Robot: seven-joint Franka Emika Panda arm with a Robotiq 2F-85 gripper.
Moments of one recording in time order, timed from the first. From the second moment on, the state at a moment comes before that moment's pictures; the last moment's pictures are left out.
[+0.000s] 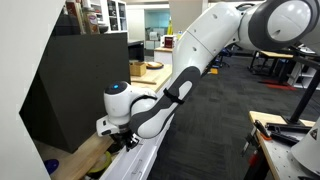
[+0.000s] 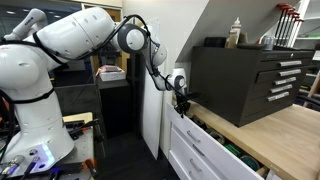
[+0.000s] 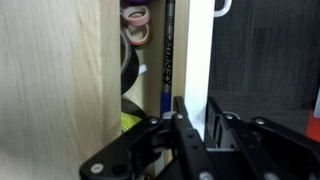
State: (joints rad) arm 0.10 1.04 0.11 -1.41 -0.49 2.51 -1.04
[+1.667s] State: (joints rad) arm 0.11 0.67 0.15 -1.74 -0.32 2.27 -1.10
